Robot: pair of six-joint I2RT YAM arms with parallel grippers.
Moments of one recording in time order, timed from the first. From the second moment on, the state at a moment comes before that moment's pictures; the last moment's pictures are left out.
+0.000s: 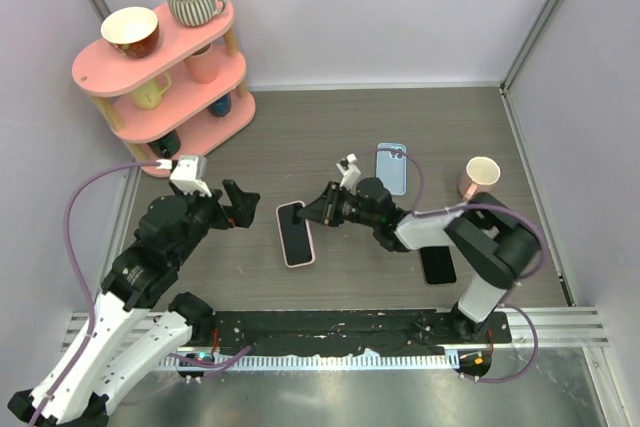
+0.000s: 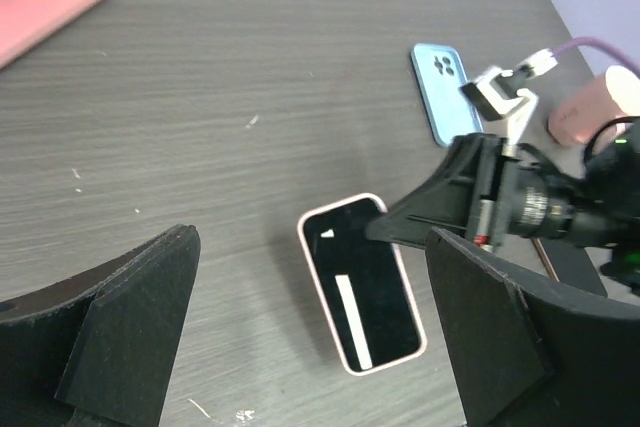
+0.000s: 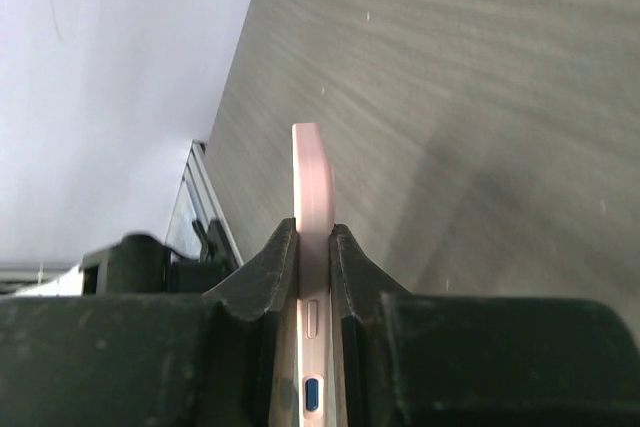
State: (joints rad) left arm -0.56 0.57 0.80 -0.51 -0.15 -0.39; right arm 0.77 1.61 0.59 0.77 -0.34 0.91
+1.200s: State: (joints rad) left arm -0.56 0.42 0.77 -0.49 -0.23 -0.37; right arm 0.71 1.68 1.14 -0.31 0.24 0.75
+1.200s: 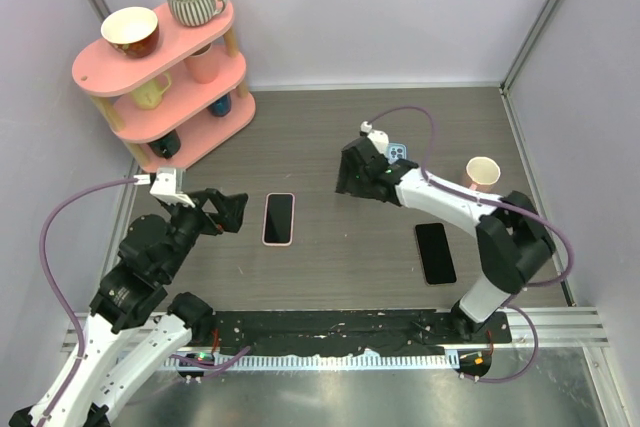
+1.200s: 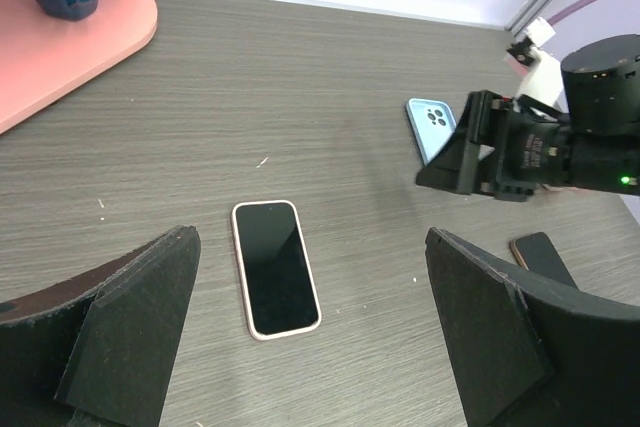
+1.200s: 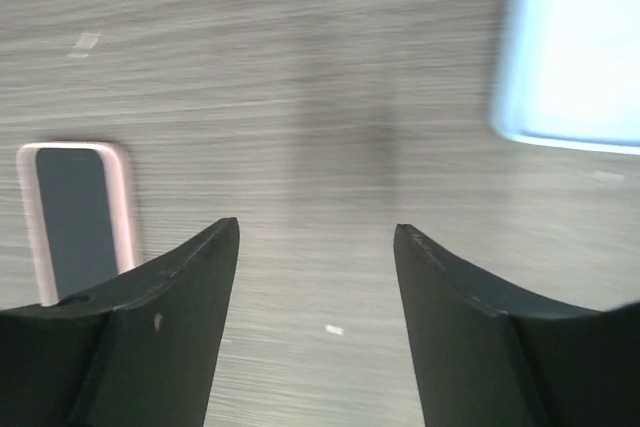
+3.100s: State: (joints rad) left arm -0.56 0.36 0.76 -0.49 -0.30 -0.38; right arm 0.85 1.59 1.02 -0.53 0.26 0.57
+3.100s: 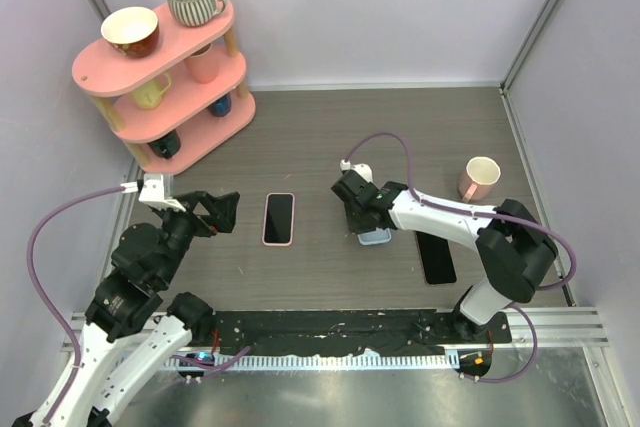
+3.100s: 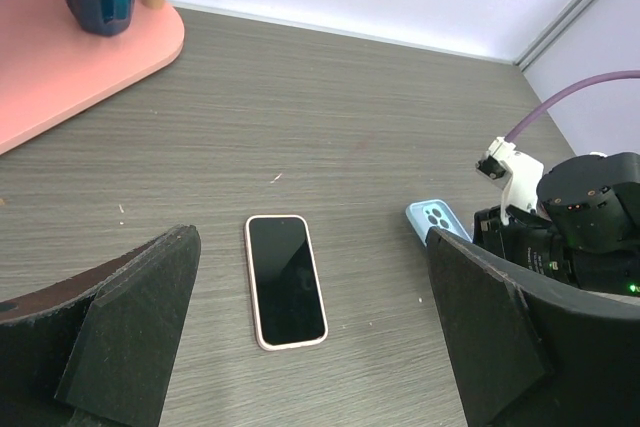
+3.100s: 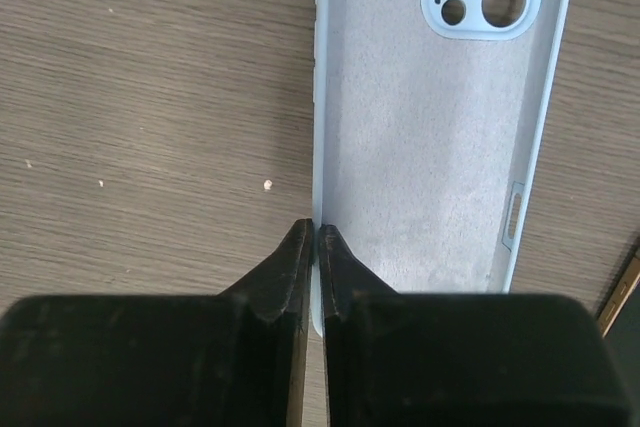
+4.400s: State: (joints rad) left arm -0.56 0.34 0.75 -0.47 -0.21 -0.39; right arm 0.48 1.53 1.11 -0.94 0.24 0.16
